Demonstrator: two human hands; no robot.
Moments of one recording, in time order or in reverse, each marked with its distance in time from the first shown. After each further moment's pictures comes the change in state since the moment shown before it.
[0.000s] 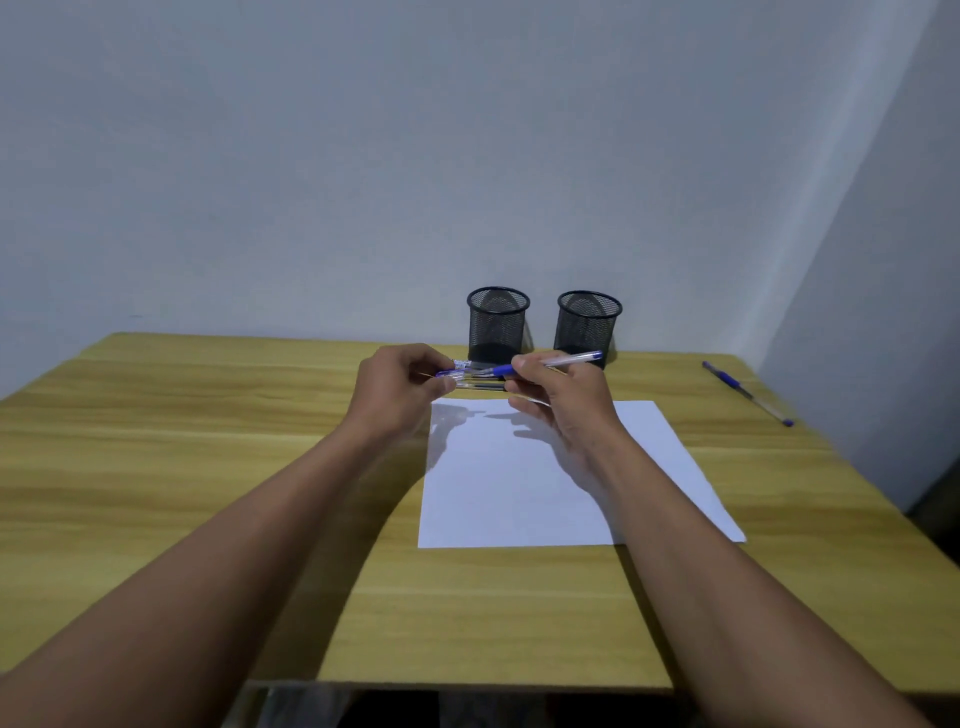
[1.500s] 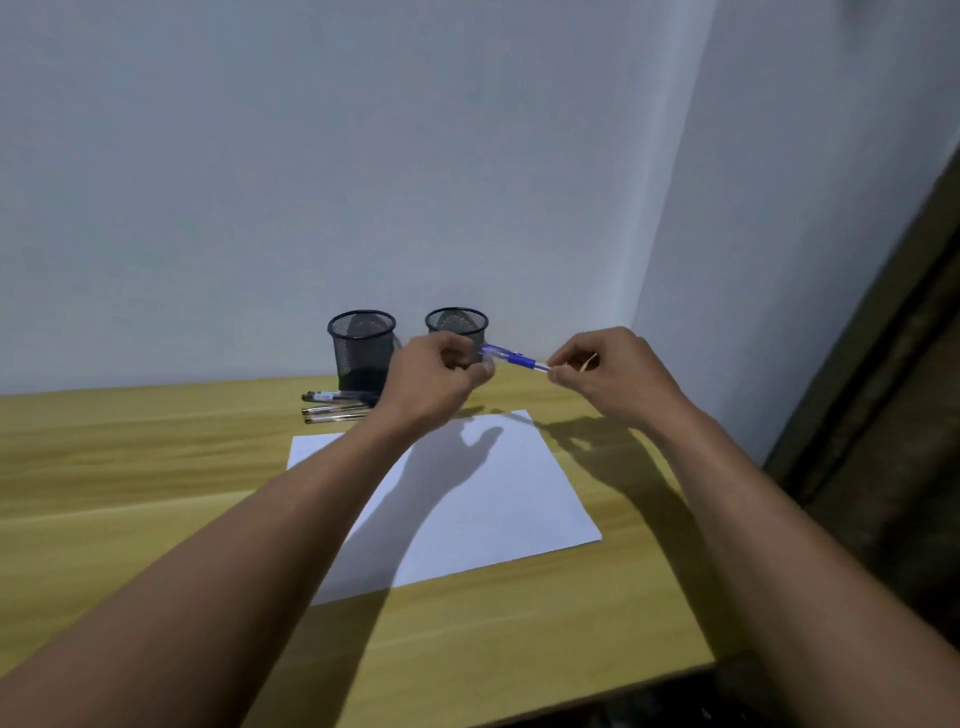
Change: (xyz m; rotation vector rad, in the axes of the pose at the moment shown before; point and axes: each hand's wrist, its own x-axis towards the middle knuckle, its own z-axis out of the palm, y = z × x) left_hand 0.019 0.104 0.129 -0.086 -0.187 0.124; right_hand -0.005 -0.099 -0.159 -1.125 0.158 -0.327
